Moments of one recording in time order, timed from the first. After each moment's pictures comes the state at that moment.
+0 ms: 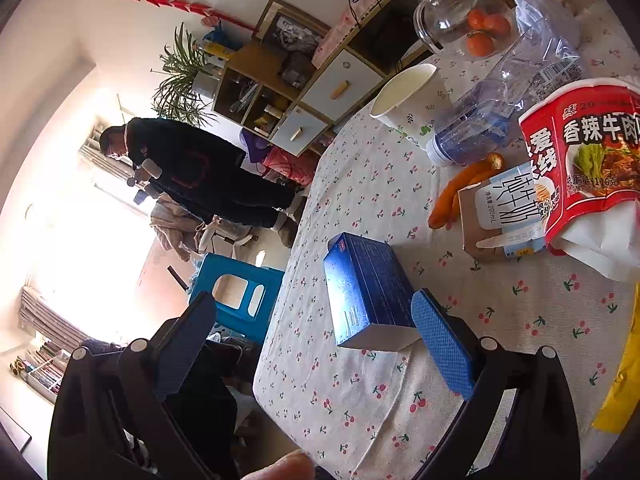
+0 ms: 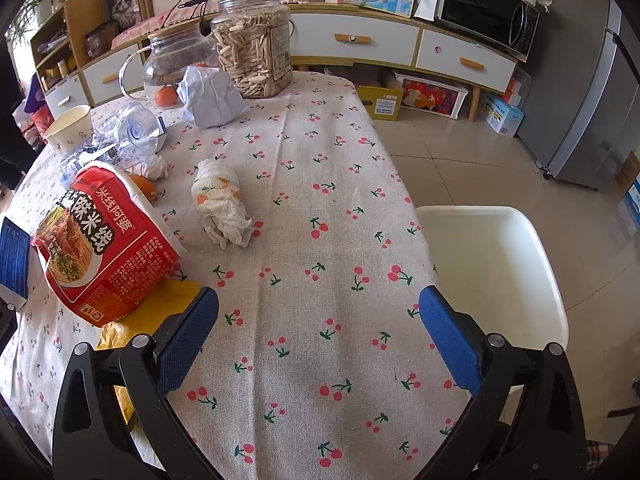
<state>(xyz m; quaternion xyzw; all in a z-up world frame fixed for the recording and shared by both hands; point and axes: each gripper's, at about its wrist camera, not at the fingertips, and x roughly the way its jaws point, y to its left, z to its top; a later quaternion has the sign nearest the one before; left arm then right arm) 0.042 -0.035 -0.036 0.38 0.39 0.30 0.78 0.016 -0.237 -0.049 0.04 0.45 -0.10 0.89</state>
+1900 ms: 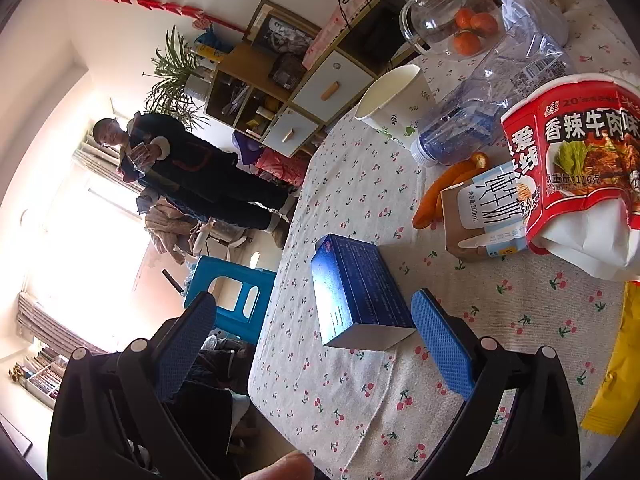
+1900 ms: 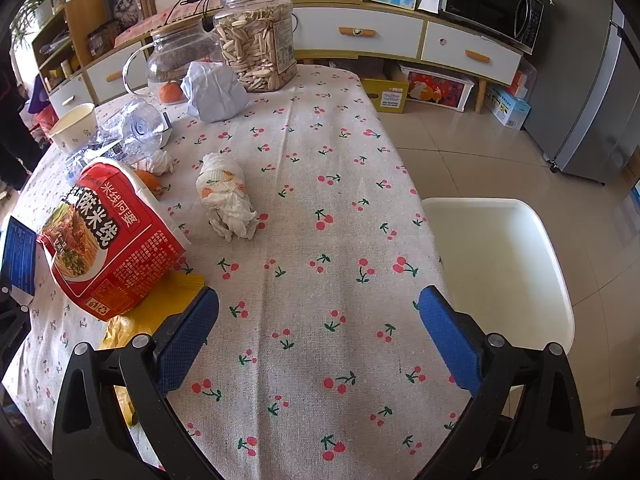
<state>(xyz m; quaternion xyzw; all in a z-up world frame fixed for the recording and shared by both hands) 0.042 -0.040 -0.037 0.38 0.40 0.29 0.78 0.016 -0.237 -0.052 0.05 0.46 -0.09 0.88</state>
